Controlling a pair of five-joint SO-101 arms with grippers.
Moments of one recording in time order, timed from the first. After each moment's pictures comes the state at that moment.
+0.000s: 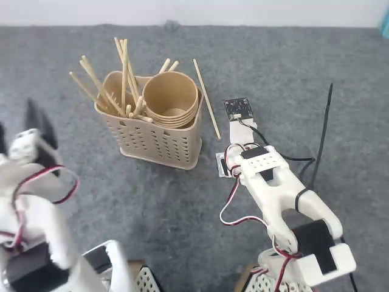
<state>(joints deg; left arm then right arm) -37.5 -67.5 24.0 70.1 14.0 -22.4 -5.5 47.4 35.0 -8.1</state>
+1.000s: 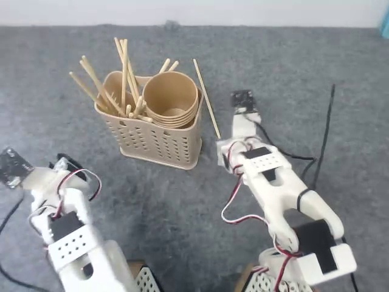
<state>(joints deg) -38.0 -67.0 84.4 30.1 24.9 -19.3 -5.5 48.2 20.8 -10.3</state>
